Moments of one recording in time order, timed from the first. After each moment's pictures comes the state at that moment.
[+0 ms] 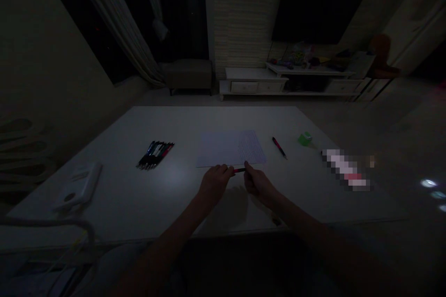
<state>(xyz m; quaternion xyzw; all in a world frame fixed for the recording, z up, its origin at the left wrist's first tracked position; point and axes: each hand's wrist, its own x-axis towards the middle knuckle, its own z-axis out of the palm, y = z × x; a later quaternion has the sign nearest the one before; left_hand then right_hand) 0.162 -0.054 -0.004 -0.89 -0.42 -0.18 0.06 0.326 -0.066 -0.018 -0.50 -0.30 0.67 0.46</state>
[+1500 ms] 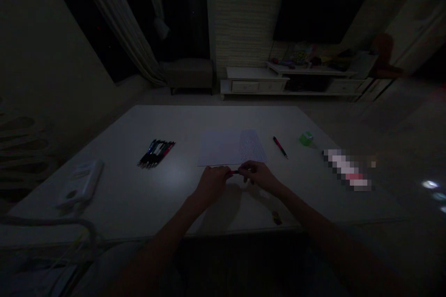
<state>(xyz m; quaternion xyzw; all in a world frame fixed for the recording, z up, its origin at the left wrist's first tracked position) 0.157 -0.050 0.006 -0.87 -0.48 -0.11 -0.09 0.349 -0.049 -0.016 -0.50 -0.61 0.50 0.36</state>
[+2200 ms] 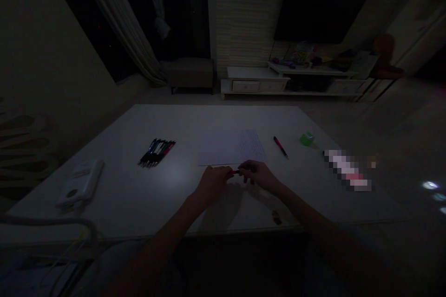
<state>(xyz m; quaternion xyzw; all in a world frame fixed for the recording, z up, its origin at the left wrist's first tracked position) 0.158 -0.050 0.004 -0.88 -0.46 -0.11 -0.08 0.349 -0.050 -0.014 -0.48 -0.62 0.51 0.35</state>
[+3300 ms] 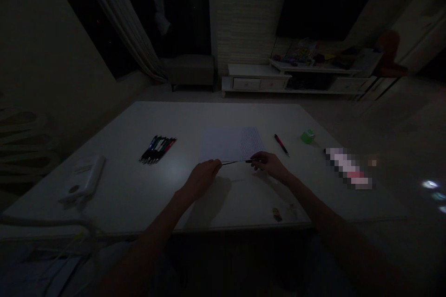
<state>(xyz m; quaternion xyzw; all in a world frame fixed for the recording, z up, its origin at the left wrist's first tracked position) 0.125 -0.040 -0.001 -0.86 -0.48 -0.12 -0.11 0.390 -0.027 -0.026 -0.53 -0.64 0.42 0.37</state>
